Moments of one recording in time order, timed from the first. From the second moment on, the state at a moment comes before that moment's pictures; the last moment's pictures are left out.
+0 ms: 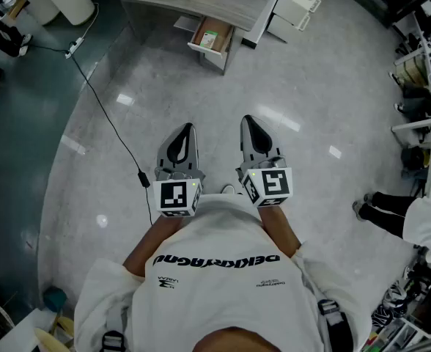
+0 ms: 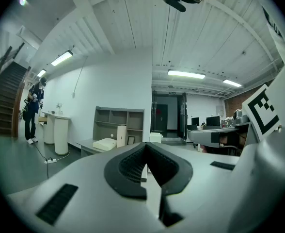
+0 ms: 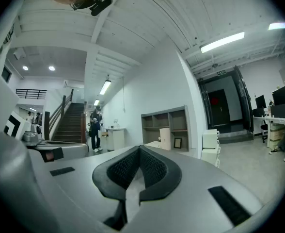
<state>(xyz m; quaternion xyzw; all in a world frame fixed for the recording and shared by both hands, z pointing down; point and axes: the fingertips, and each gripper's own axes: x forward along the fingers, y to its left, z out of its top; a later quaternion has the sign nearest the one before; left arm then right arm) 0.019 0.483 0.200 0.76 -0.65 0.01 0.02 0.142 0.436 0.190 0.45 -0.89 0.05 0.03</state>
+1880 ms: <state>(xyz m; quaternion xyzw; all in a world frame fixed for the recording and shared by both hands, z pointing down) -0.044 0.164 0.227 0.80 -0.60 0.04 0.04 0.076 0.126 0.208 0.50 -0.86 0.07 0.02</state>
